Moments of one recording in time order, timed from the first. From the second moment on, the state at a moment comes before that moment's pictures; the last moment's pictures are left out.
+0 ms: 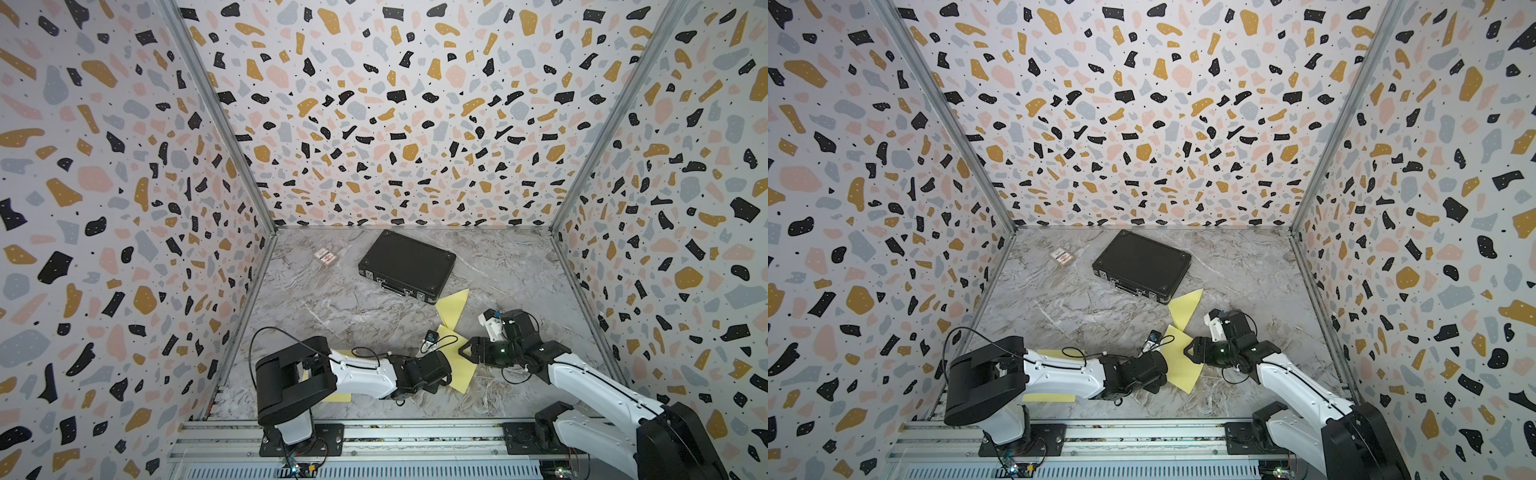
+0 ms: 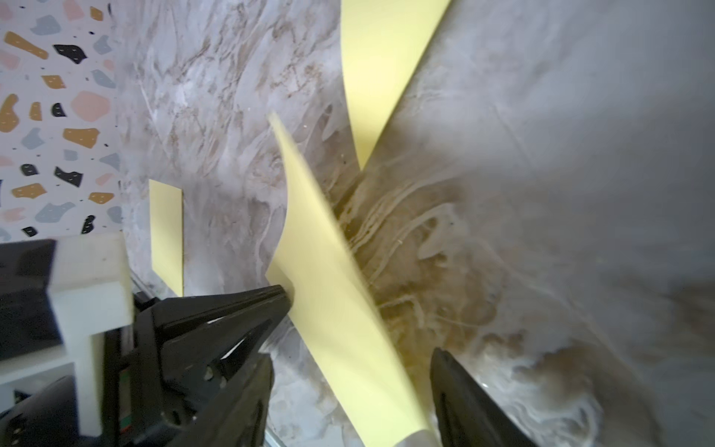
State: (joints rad) left arm -1.24 1.70 0.75 -0.09 -0.28 -0.75; right arm 0.44 1.03 0.43 -0.35 -0.46 0.54
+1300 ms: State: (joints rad) left arm -1.25 1.71 0.75 -0.09 -0.29 -0.75; right arm 0.42 1.16 0.43 -0.25 -0.30 0.56
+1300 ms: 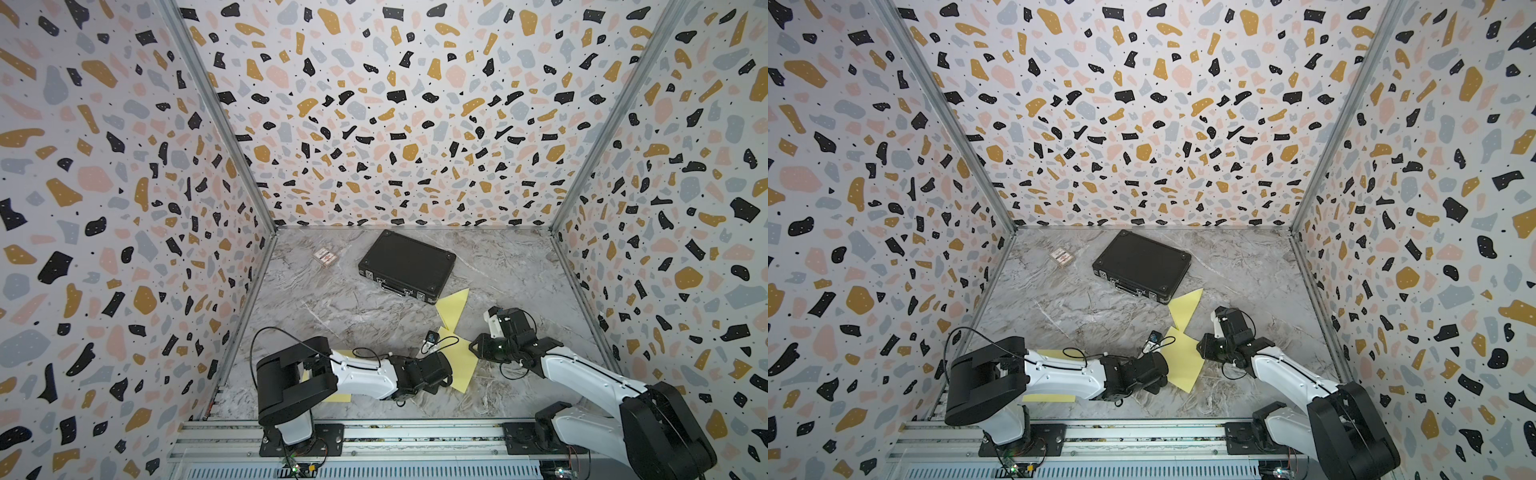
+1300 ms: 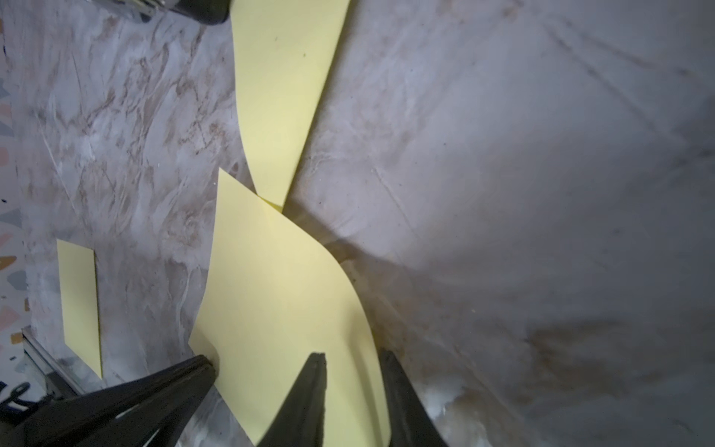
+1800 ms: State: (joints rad) left arm -1.24 1.53 0.63 -0.09 -0.06 -0.77; right arm 0.42 0.99 0.43 -0.40 -0.25 0.57
